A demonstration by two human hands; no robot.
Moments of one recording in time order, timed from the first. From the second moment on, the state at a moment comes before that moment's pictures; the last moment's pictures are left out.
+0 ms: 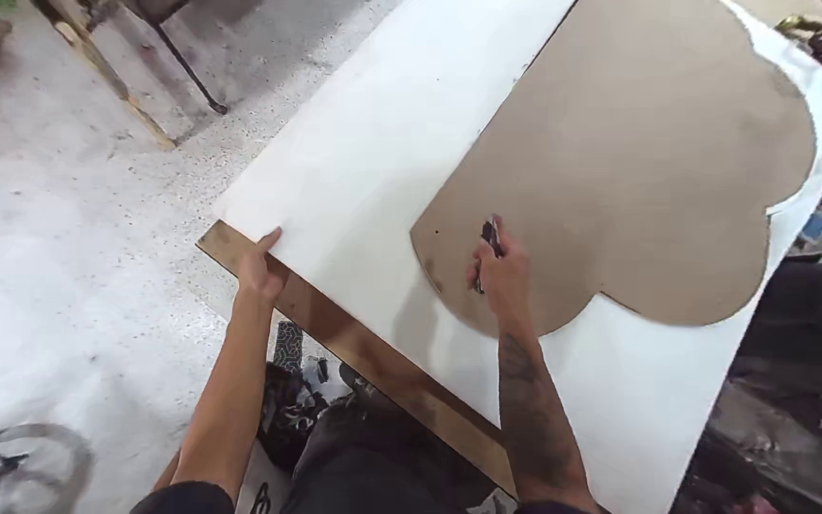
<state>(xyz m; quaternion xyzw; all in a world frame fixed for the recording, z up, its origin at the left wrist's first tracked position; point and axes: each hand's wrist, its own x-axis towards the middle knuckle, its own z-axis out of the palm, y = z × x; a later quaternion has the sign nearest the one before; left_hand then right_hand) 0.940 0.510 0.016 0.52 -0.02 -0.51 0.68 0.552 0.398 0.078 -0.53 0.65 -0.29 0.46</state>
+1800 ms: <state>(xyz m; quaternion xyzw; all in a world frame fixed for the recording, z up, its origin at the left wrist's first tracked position) 1.037 0.485 -0.009 0.61 -0.03 -0.74 0.27 0.753 0.396 0.047 -0.47 0.84 0.00 0.26</state>
